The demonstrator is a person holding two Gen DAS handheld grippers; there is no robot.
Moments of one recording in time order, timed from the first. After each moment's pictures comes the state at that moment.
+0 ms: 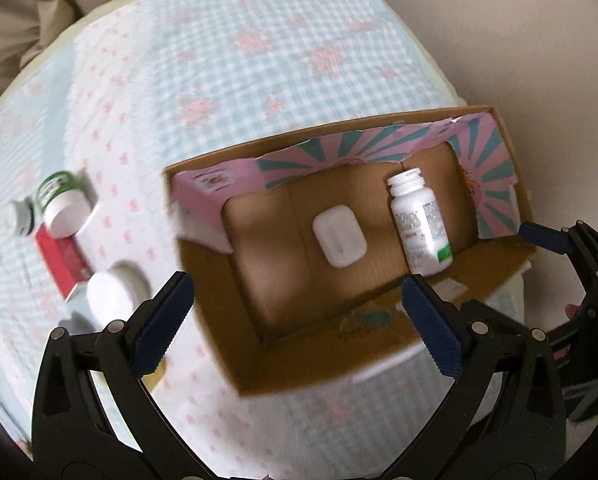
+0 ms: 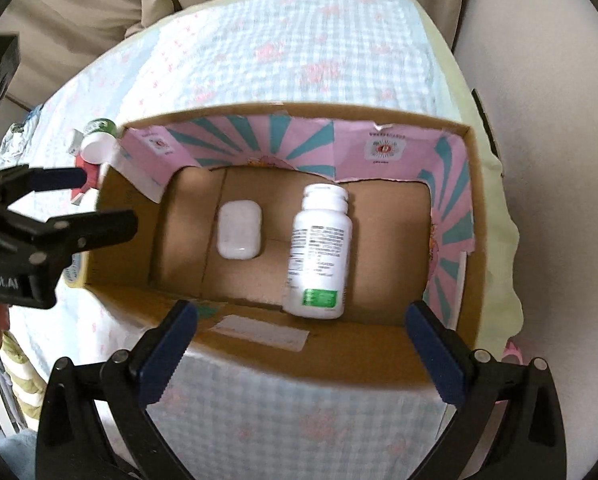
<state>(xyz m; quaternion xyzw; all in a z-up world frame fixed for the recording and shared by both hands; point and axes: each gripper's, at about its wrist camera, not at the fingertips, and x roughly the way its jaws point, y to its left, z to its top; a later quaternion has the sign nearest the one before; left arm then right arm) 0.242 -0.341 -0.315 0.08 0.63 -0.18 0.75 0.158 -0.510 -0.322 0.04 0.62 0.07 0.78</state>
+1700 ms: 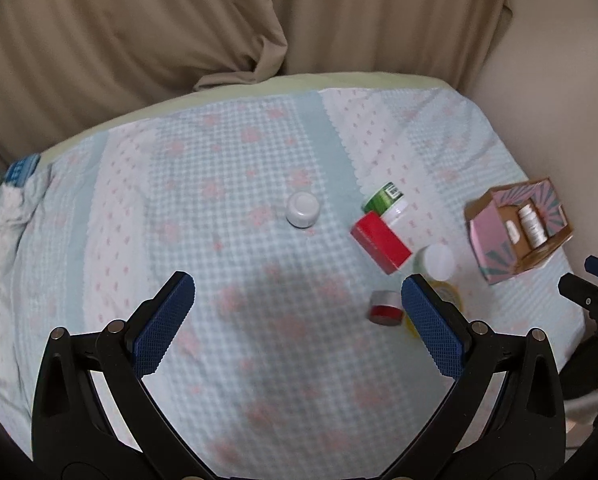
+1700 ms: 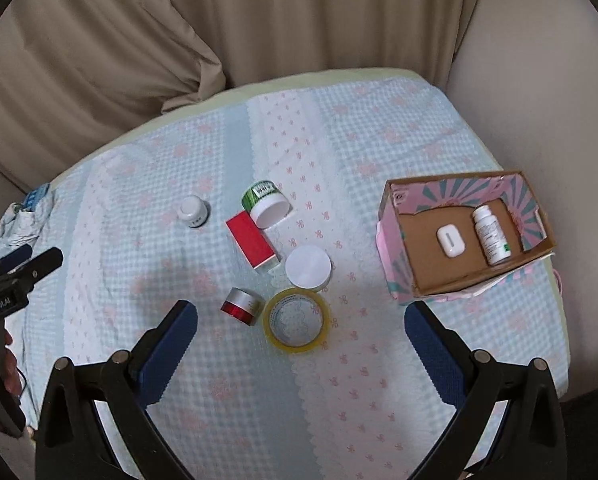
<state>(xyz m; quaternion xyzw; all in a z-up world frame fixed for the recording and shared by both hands) 0.230 0.136 -0.205 0.05 0.48 -0.14 0.87 0.127 -0.136 -0.205 0.10 0.51 -0.07 0.85</state>
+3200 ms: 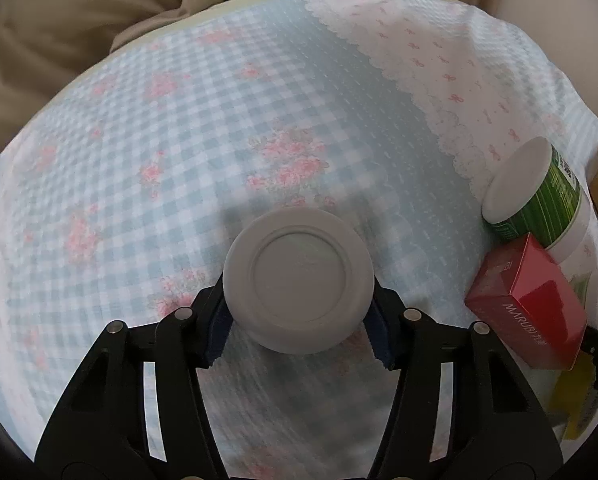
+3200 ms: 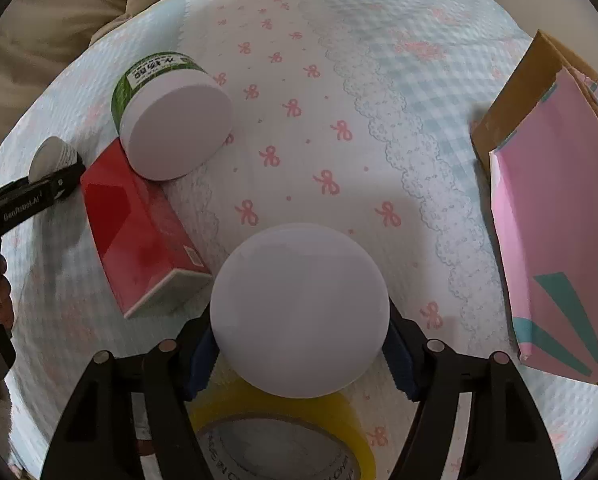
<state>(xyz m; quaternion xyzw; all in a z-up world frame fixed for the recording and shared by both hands) 0.421 0.060 -0.462 0.13 0.50 -0.18 0.84 0.250 -0.156 -0.448 0.12 0.59 -0.09 0.80</state>
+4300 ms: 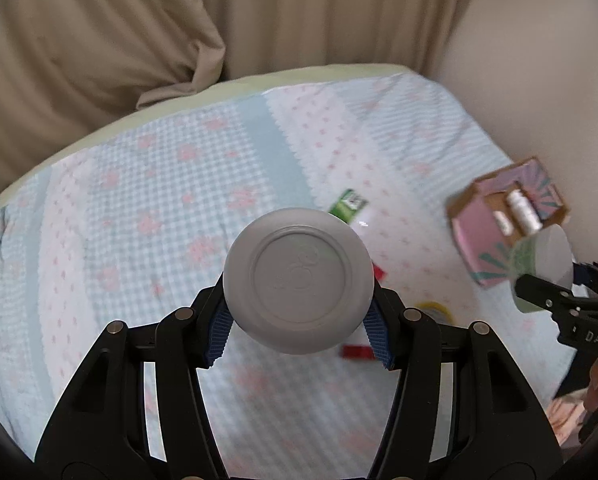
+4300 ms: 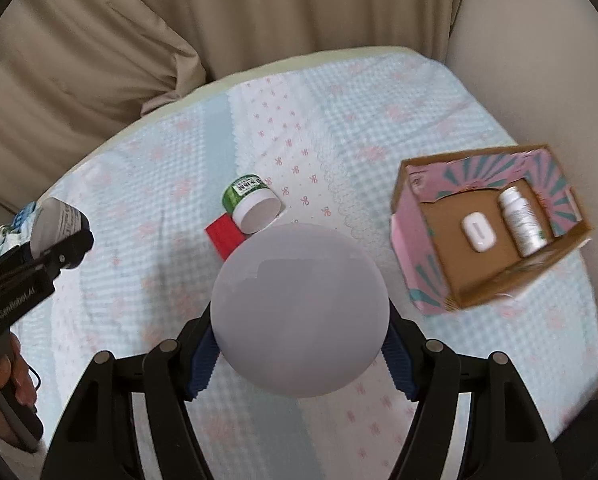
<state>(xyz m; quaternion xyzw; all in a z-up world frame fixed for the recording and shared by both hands) 0.255 0.066 -0.242 0.08 0.46 -0.21 0.86 0.158 -0.152 -0.253 0.14 0.51 -0.08 0.85</state>
